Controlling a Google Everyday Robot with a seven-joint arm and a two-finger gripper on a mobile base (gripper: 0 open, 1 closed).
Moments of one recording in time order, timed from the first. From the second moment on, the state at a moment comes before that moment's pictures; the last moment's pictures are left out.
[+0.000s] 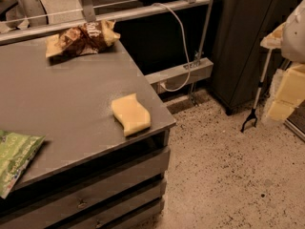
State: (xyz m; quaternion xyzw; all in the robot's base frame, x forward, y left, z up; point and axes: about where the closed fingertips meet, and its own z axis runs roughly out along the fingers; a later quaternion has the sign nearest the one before) arm 0.438 -0.217 0.976 -0.60 0.78 -0.03 0.16
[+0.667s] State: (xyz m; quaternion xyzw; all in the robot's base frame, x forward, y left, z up) arm 0.452 -0.206 0.973 -0.61 0.78 -0.03 0.18
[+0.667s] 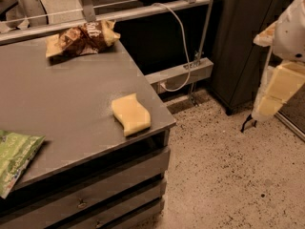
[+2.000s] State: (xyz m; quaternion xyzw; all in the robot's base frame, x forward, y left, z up) arm 0.697 -0.035 0.926 -0.62 0.68 0.11 0.37
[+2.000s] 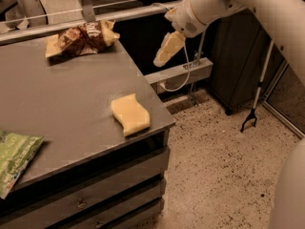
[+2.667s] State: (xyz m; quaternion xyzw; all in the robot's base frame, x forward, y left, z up) arm 0.702 -0.028 0.928 -0.62 0.67 0.12 0.39
